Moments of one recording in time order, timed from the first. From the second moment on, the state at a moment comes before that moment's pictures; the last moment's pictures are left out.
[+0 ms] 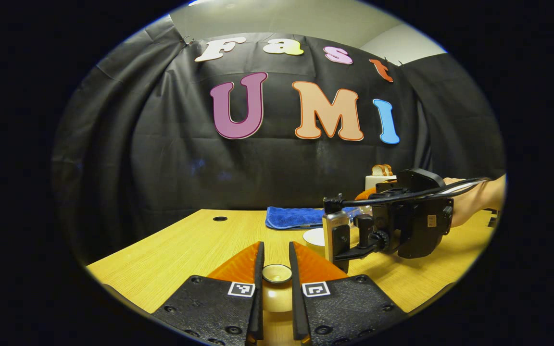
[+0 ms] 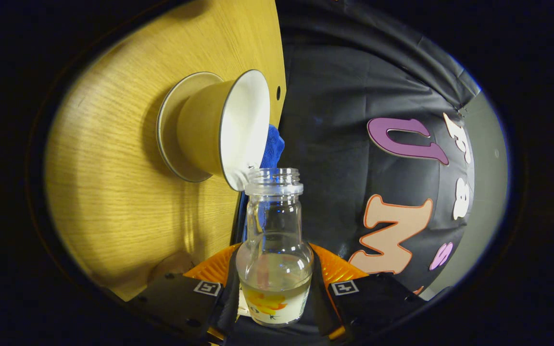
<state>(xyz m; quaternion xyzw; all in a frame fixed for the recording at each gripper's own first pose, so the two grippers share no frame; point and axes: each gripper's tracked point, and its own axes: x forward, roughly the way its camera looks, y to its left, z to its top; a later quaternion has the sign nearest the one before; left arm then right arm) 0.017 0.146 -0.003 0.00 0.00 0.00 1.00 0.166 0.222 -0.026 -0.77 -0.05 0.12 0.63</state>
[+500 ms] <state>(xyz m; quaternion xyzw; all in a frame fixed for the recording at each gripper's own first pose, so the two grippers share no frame) 0.016 0.147 -0.003 0.00 0.00 0.00 1.00 0.166 0.240 -0.010 -0.81 -0.09 0.12 0.56</state>
